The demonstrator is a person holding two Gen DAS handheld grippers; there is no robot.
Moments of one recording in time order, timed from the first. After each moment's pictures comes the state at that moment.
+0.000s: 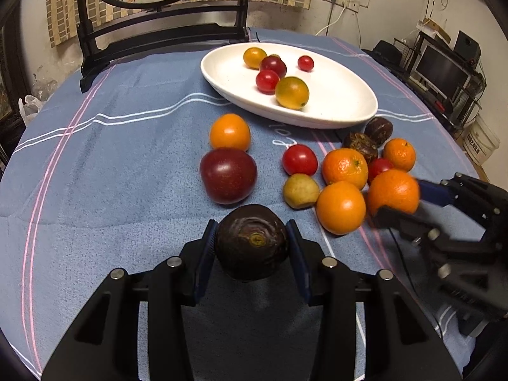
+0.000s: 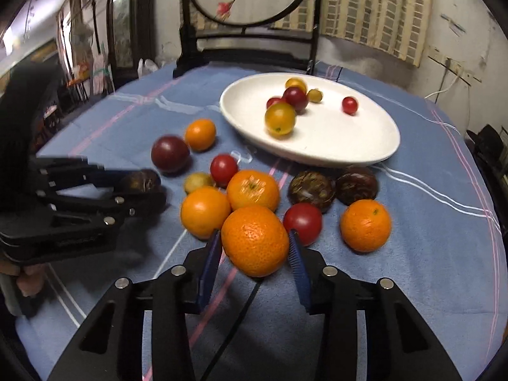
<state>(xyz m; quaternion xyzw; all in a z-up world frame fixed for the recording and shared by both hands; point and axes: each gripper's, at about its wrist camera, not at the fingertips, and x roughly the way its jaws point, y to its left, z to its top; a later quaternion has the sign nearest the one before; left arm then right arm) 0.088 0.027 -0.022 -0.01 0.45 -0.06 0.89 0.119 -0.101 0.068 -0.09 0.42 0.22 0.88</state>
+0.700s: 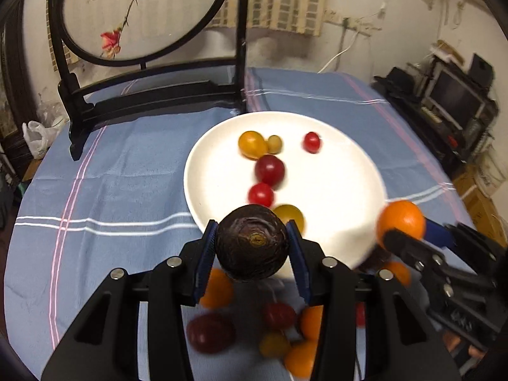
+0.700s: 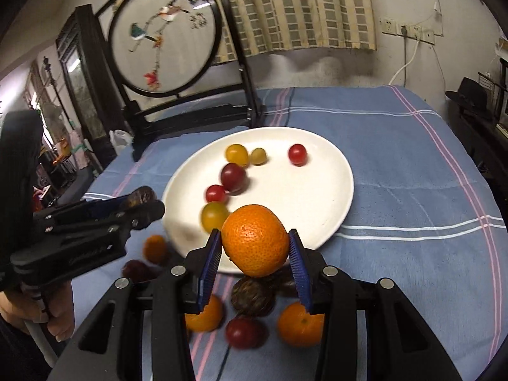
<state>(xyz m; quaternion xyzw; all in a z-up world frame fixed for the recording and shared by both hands) 0.205 0.000 0.041 -0.01 0.43 -0.03 0.90 0.224 -0.139 0.092 0.04 0.42 0.17 0.89</state>
